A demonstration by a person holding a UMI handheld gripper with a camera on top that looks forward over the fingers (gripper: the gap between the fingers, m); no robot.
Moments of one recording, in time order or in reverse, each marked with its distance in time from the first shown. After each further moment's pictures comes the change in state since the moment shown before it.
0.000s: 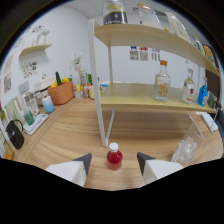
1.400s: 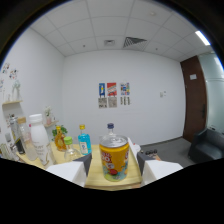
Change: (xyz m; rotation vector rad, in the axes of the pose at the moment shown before) arm 0.371 -0.317 -0.123 0.424 0.169 0.056
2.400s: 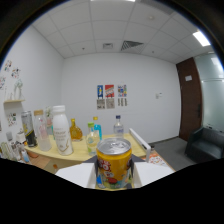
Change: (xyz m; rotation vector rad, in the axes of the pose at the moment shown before) arm -0.034 0.024 -0.078 0.023 0.046 0.004
